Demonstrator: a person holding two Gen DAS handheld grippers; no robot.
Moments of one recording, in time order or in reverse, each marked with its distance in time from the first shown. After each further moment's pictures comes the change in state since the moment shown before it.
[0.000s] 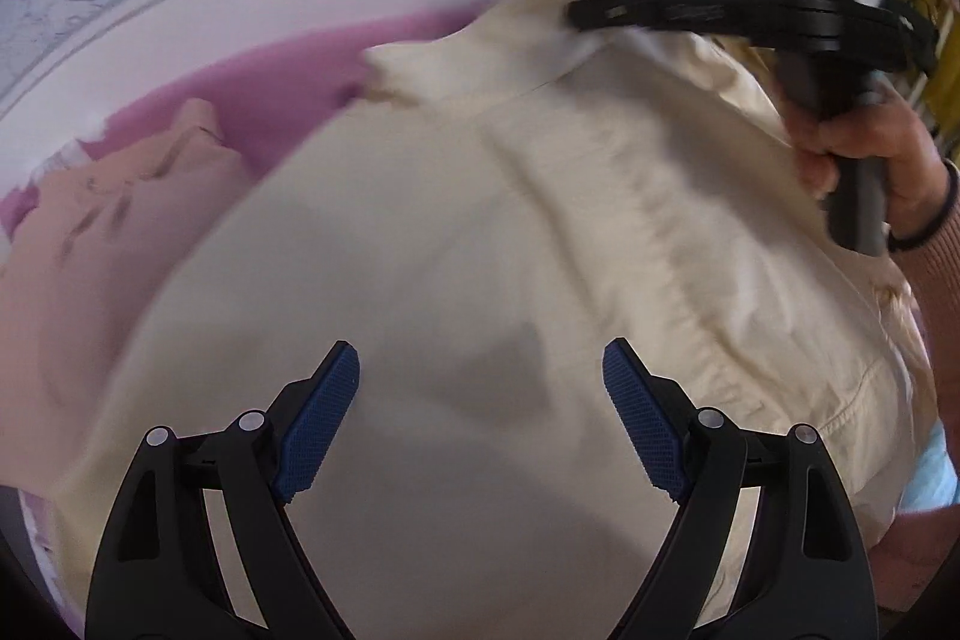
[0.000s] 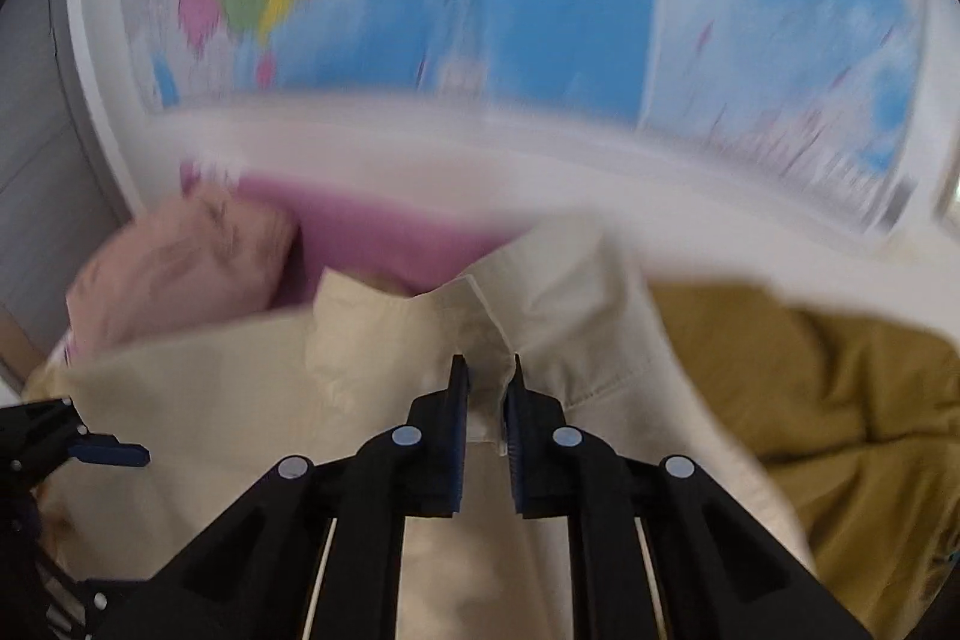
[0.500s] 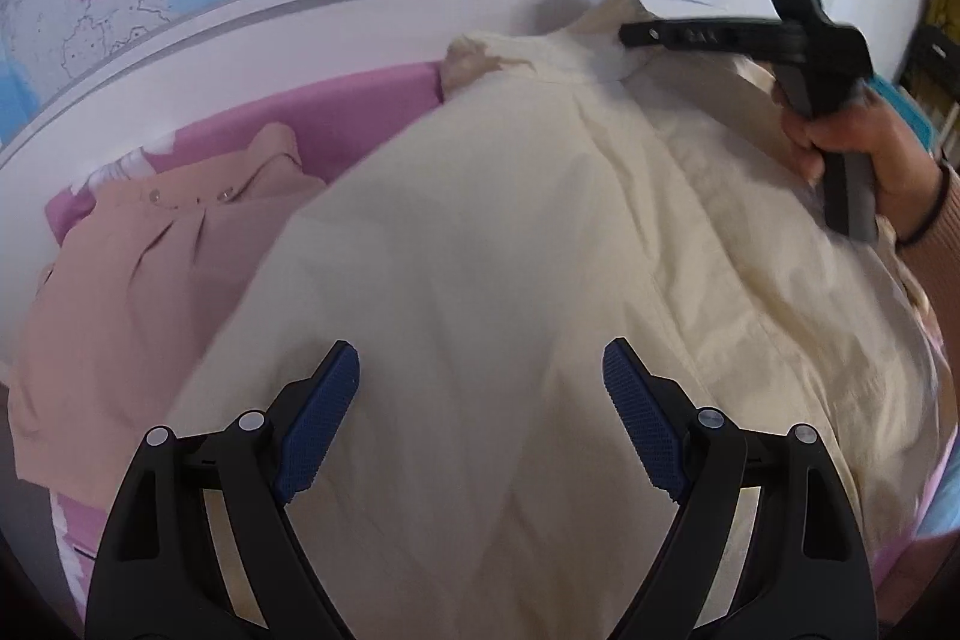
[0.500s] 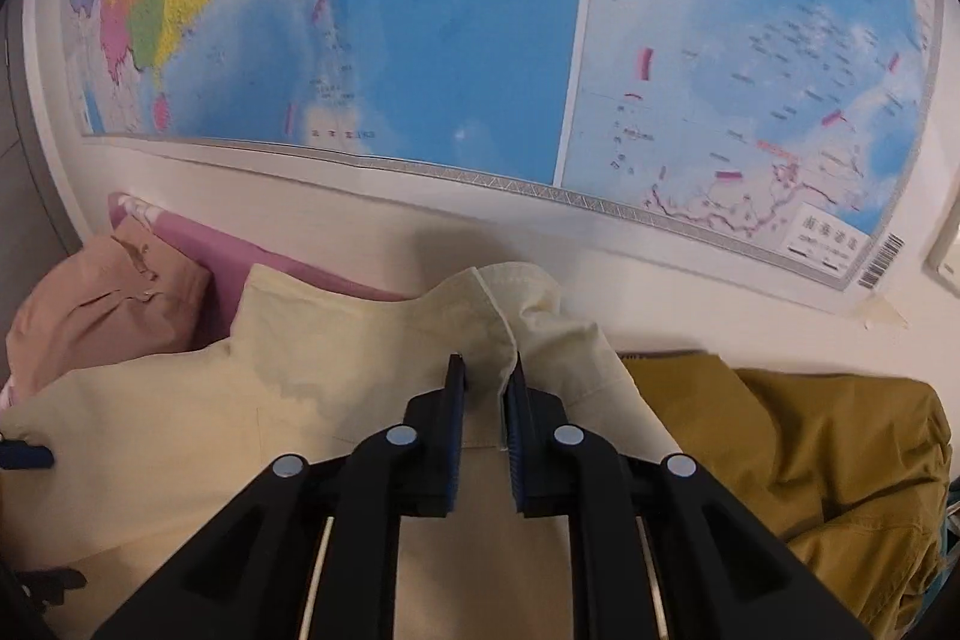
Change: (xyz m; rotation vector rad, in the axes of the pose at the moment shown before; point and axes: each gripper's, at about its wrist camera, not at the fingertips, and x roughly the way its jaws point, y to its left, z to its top) left arm -0.019 0.018 0.003 -0.019 -0.043 0.086; right arm 0.030 -0.027 0.022 0.018 -0.005 -0.105
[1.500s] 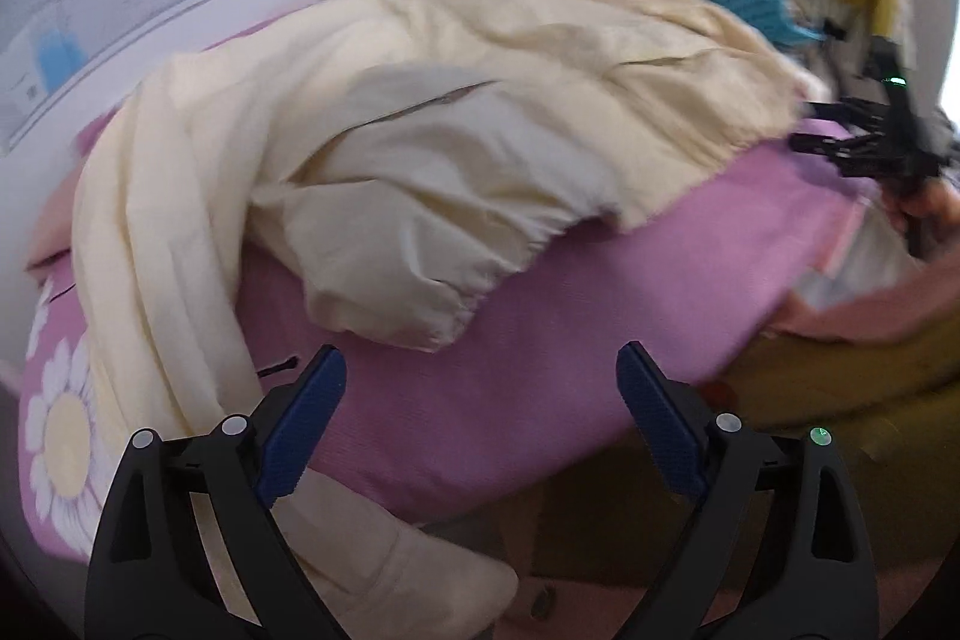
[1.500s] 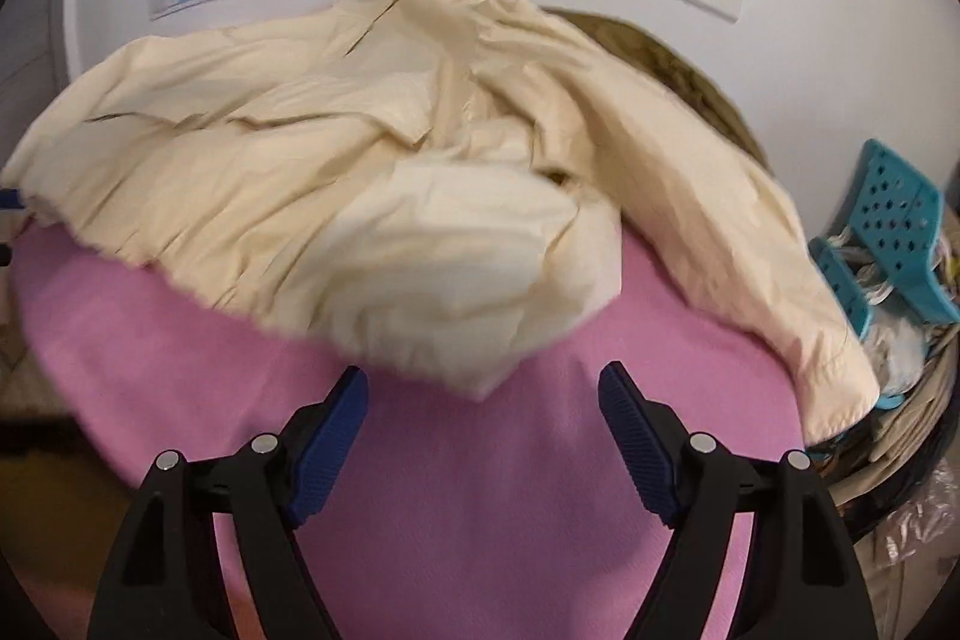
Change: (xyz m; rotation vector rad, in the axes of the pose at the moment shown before) left arm -0.120 -0.094 -0.233 0.147 -0.057 -0.030; right arm -0.262 -0.026 -0.392 0.017 0.028 -0.185
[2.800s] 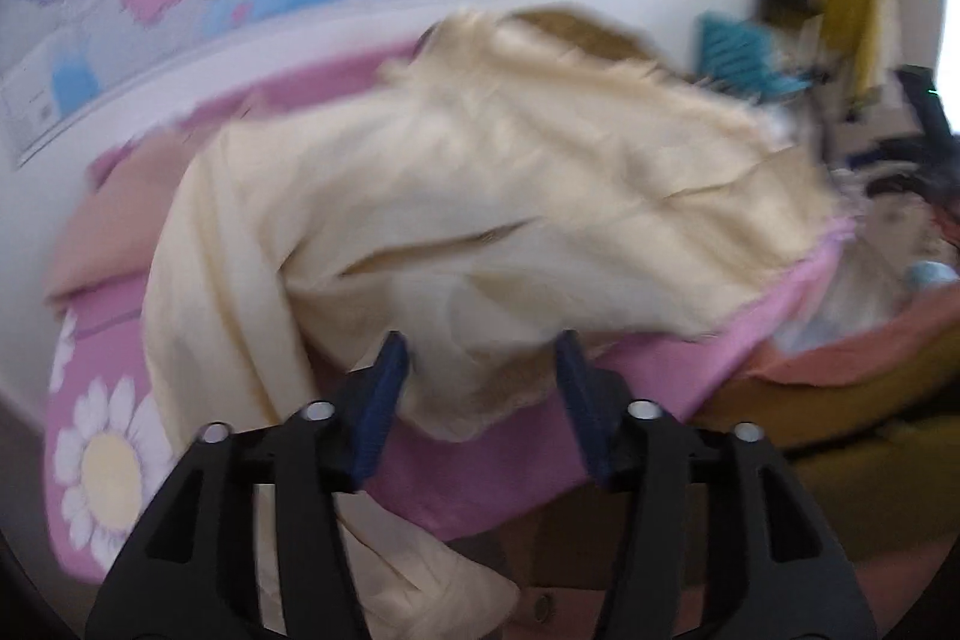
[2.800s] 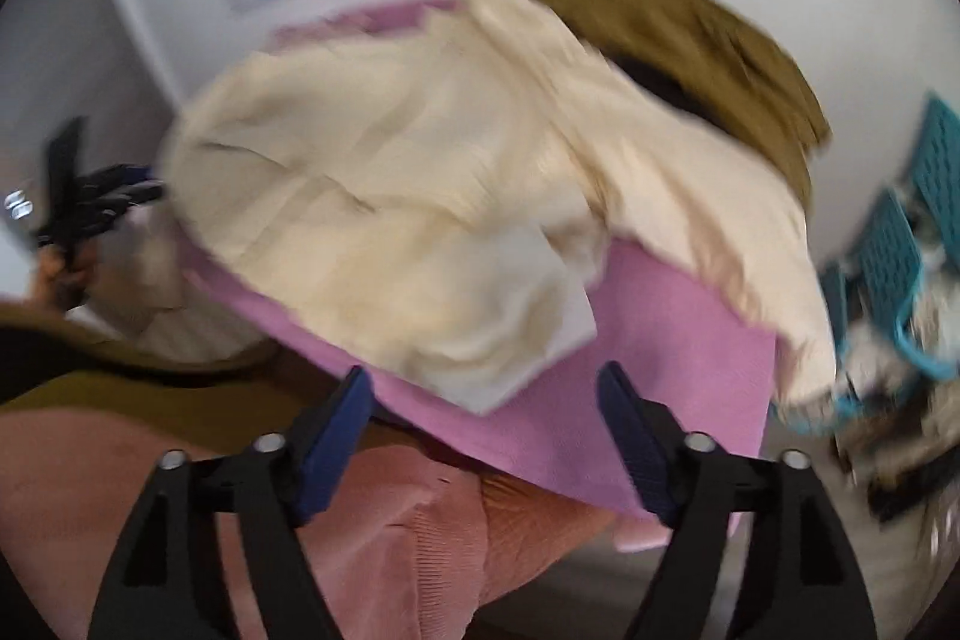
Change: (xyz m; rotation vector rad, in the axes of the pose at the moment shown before) left arm -0.066 0.031 0.029 0.021 -0.136 -0.128; right arm -0.116 -0.041 0.045 0.008 0.183 0.368
